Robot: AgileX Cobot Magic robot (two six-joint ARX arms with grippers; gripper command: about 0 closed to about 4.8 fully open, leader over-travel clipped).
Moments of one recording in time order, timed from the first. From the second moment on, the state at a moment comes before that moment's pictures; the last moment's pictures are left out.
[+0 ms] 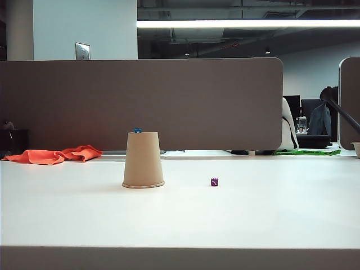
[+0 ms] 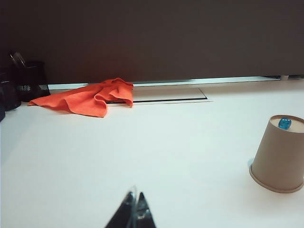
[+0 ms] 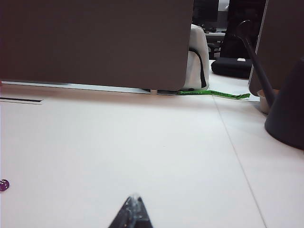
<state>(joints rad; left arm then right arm) 0.01 0.00 0.00 0.05 0.11 0.05 0.01 0.00 0.01 0.05 -0.08 -0.03</state>
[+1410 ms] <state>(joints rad) 0.01 0.71 0.50 -0.03 0.44 0.20 0.23 0.79 0.68 -0.40 -0.16 -0.17</state>
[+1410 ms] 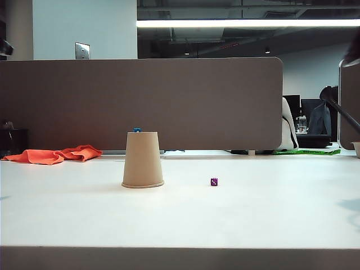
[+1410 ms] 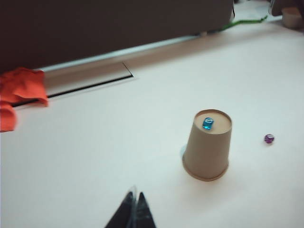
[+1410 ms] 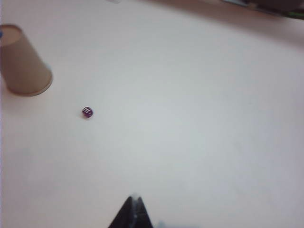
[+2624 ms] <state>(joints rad) -0.24 1.59 0.78 0.53 0.54 0.50 0.35 1.01 0.70 -0.17 -0.09 -0.12</state>
